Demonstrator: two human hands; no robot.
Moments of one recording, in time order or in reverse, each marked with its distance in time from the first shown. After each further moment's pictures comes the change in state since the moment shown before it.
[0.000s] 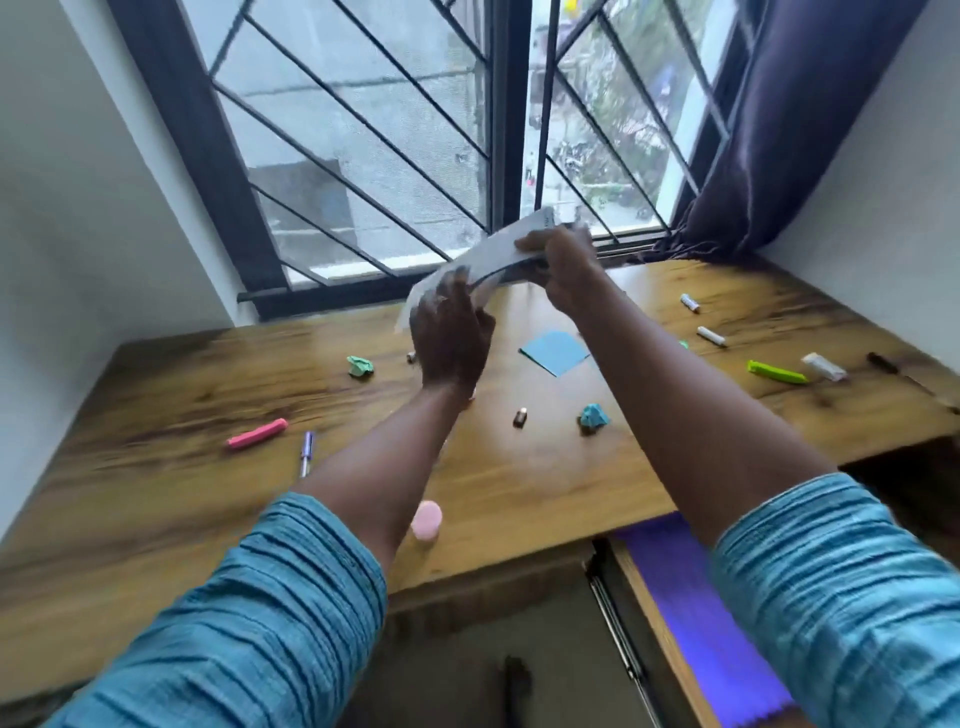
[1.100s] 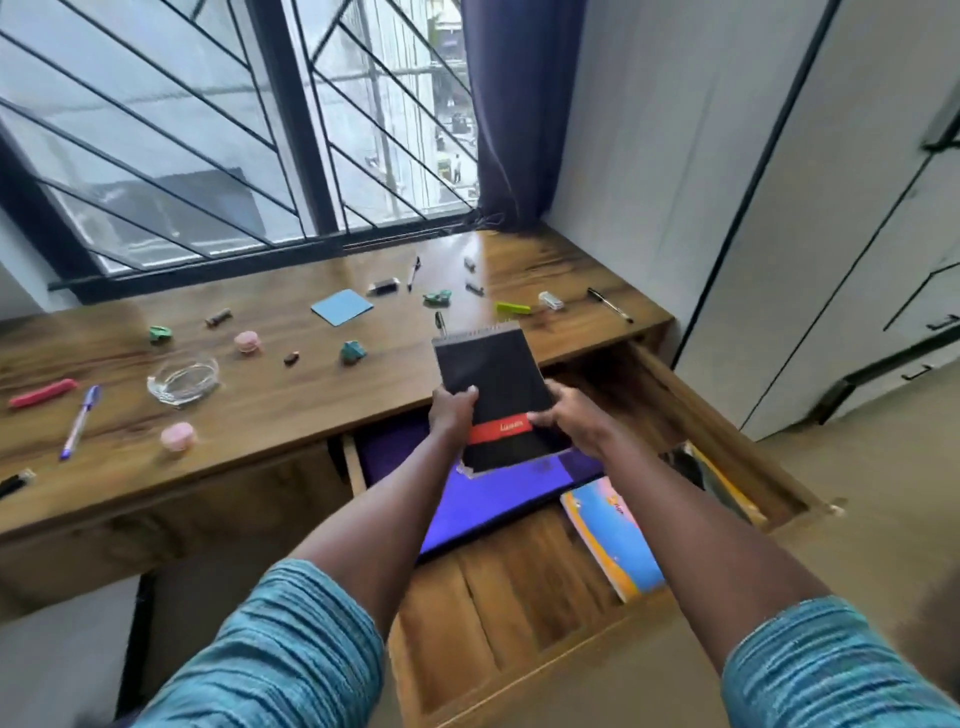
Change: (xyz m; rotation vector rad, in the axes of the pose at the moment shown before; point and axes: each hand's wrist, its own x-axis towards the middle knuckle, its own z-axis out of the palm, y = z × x) left_hand -0.241 0.349 0.018 -0.941 -0.680 -0.951; right_hand -0.224 0.016 -0.451 -0.427 -0.113 0.271
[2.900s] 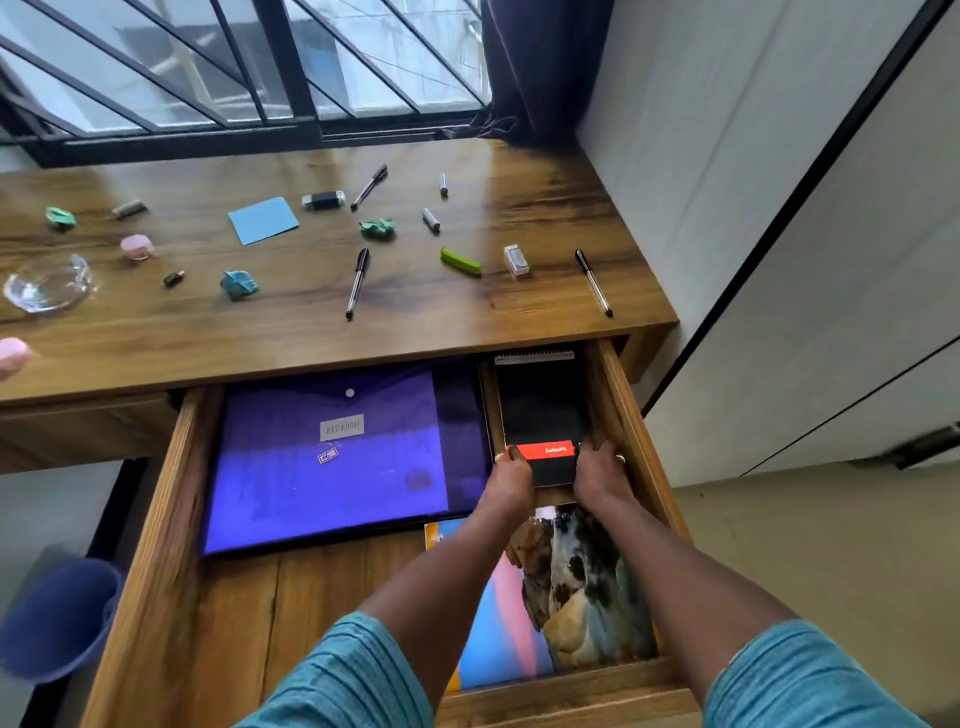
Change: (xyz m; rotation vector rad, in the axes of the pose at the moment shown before) left_hand 0.025 -0.087 0.277 0.909 -0.089 -0.108; right_hand 0.125 0.127 -0.214 -1.274 0.045 0.186
